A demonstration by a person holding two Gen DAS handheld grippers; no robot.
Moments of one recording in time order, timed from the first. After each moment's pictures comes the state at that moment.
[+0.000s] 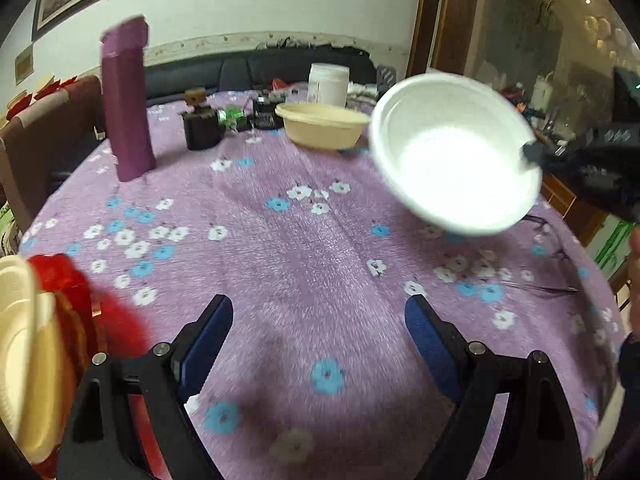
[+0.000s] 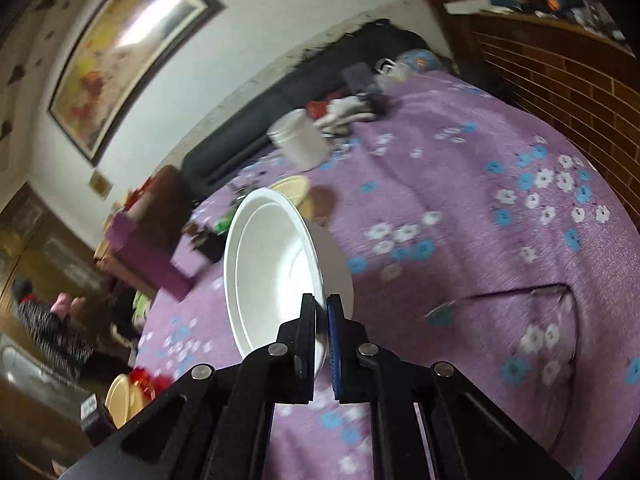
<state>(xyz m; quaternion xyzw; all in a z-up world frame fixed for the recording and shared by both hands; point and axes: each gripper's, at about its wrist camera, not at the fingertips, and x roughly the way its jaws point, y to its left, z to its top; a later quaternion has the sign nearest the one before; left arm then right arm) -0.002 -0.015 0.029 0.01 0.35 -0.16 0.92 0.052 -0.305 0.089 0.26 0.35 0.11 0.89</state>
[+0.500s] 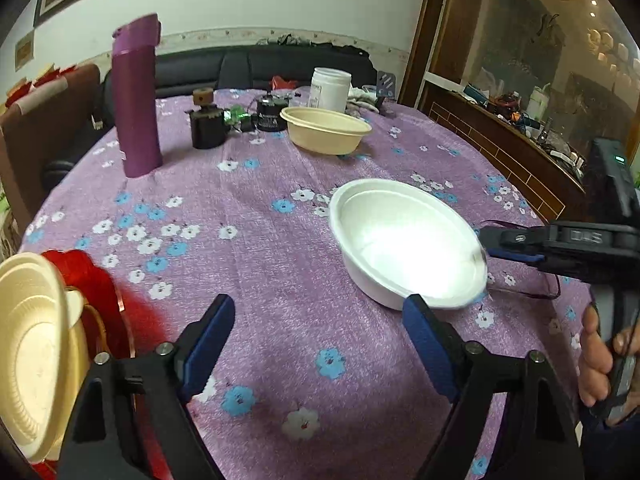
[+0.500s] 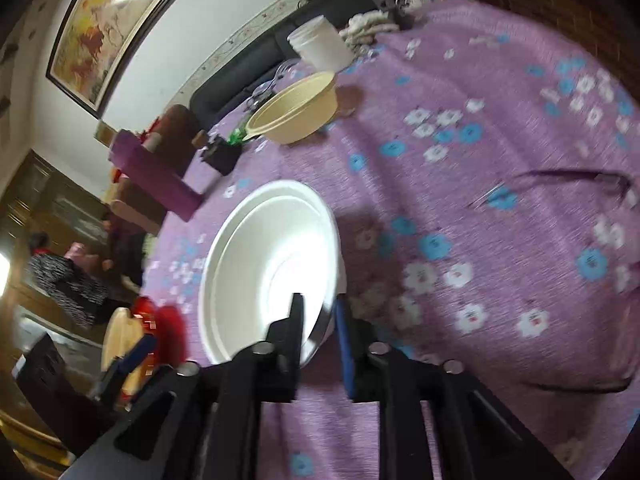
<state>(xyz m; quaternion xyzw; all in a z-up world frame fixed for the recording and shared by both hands) 0.005 -0.003 0.042 -0.01 0.38 -0.17 0.91 0.045 -0.261 0.040 0.24 0.43 0.14 0.86</state>
